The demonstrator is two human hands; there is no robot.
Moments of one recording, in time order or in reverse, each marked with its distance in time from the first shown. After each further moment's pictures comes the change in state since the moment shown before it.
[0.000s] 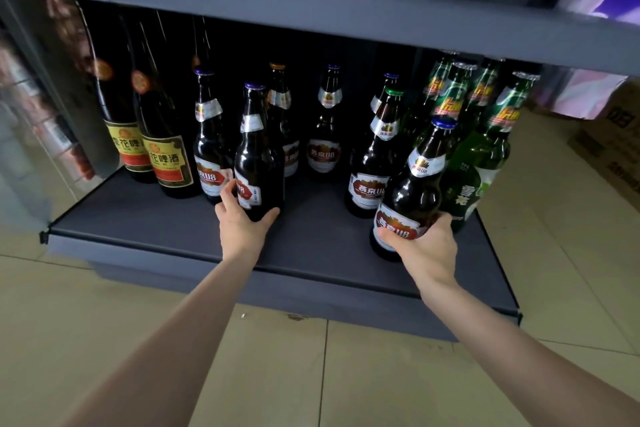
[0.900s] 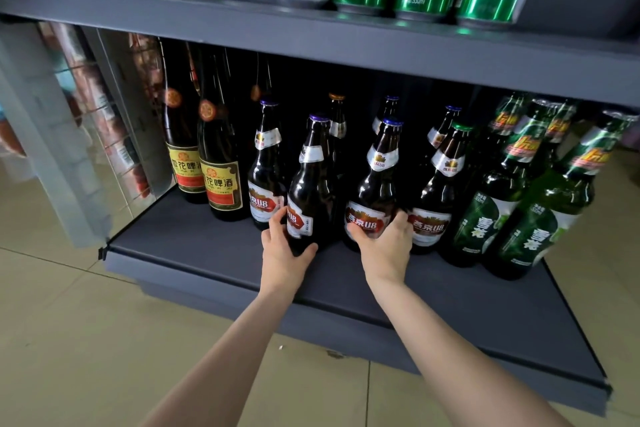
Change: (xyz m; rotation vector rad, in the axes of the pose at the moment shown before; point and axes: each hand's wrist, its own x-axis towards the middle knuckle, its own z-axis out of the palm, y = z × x) left_hand 0.012 -0.016 -0.014 -0.046 -0.111 0.067; right_hand -0.005 -0.065 0.119 -0.019 -0.031 -0.119
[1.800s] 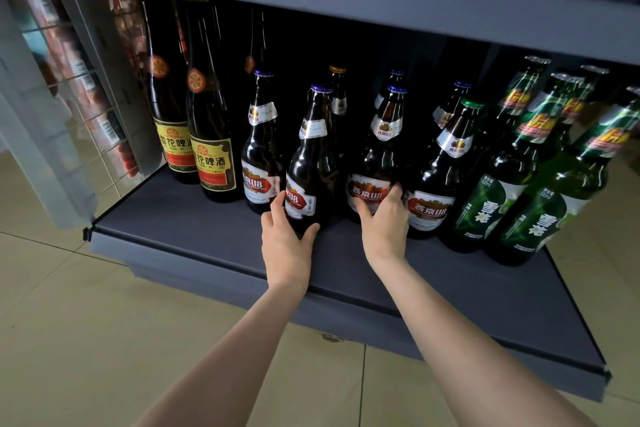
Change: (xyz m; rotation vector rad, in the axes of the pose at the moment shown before) left_hand -0.008 0.001 0.020 0.076 0.170 -0.001; right_hand 0.020 0.008 0.012 -0.196 -0.009 -0.120
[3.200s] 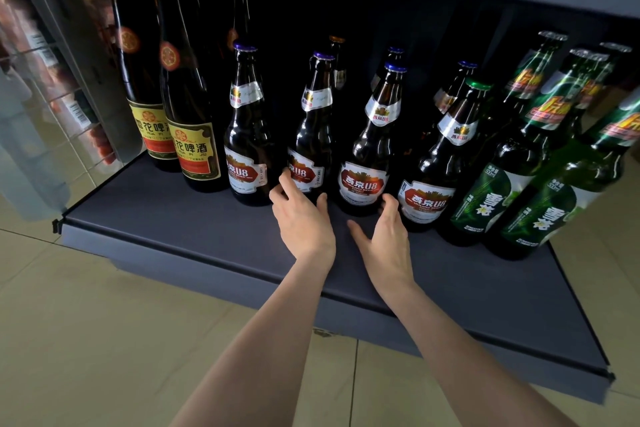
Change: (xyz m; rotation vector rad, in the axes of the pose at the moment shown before) left_hand 0.019 0.023 0.055 0.126 0.168 -0.112; right_hand -0.018 0.041 -0.006 -0.013 -0.194 -0.112
